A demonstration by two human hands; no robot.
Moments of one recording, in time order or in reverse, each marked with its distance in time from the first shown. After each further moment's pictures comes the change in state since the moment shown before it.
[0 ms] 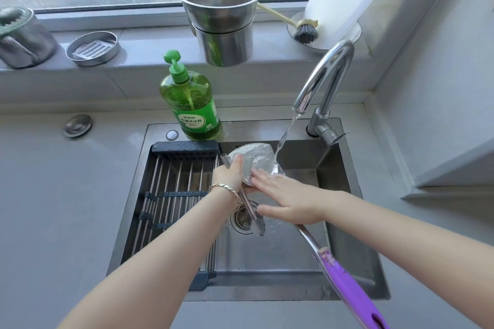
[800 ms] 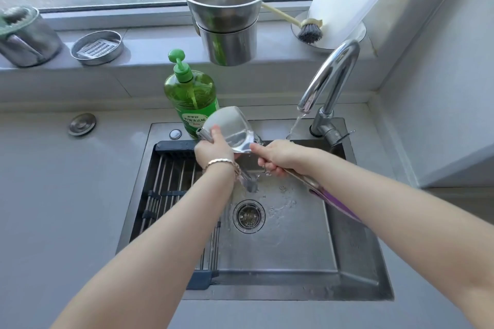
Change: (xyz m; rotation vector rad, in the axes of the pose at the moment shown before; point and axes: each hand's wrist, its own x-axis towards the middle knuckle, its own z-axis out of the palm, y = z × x) left_hand 0.006 0.042 -0.015 -0.257 0.384 0.094; right_hand 0.057 0.008 -0.049 0.836 0.132 0.415
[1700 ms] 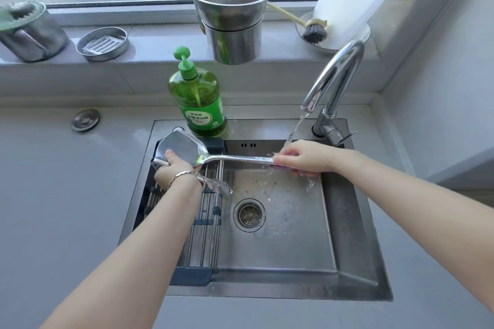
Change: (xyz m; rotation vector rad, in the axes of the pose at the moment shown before) left_hand 0.039 -0.026 -0.049 -0.288 0.270 -0.262; right_hand -0.021 0.028 -0.034 -0.474 0.004 -0.177
